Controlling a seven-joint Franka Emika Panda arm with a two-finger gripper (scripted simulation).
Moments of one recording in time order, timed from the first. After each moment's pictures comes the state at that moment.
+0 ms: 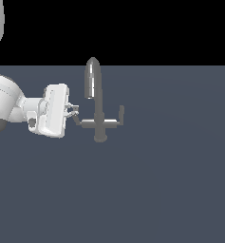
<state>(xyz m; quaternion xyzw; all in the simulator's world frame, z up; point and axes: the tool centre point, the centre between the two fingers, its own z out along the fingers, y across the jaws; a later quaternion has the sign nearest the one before) 0.013 0.130 0.141 0.27 -0.65 0.66 0.26</state>
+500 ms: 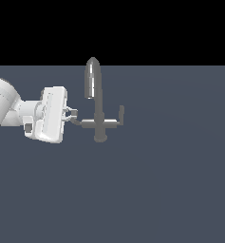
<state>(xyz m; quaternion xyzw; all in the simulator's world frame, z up) -0.011 0.130 0.135 0.26 -0.66 0.66 0.26</state>
